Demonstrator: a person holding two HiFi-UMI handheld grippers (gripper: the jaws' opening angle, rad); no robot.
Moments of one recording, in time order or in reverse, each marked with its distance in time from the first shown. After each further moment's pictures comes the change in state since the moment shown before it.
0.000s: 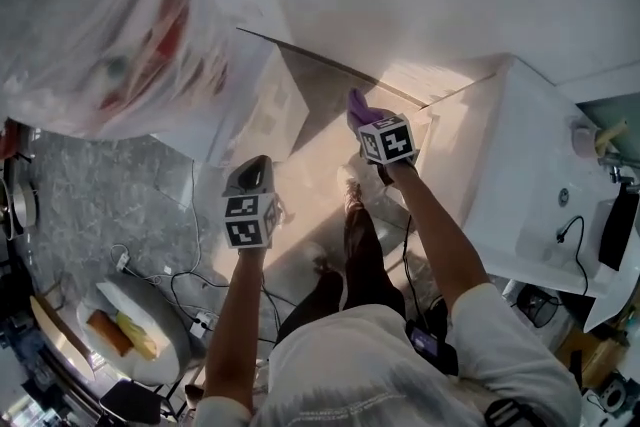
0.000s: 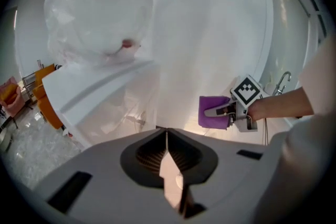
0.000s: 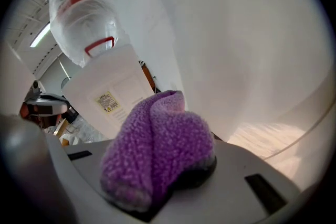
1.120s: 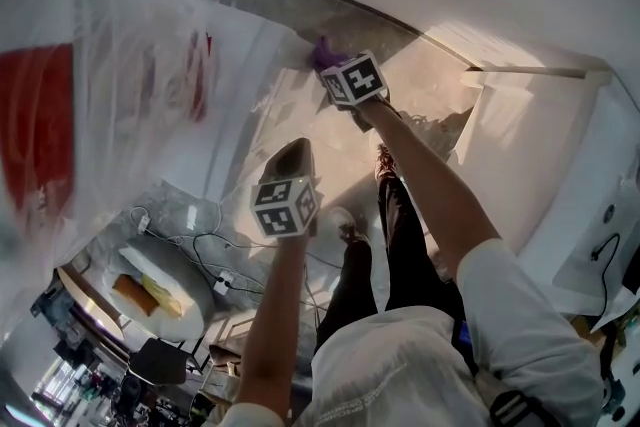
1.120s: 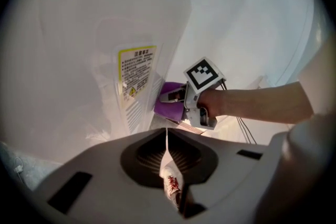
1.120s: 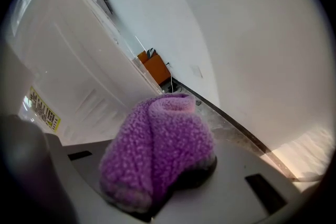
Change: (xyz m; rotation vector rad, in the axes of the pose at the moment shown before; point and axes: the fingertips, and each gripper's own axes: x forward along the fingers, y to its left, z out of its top) left arm 0.123 0.008 -0.061 -0.255 0.161 -0.011; right arm 0.226 0.036 0.021 0.035 0.112 0.244
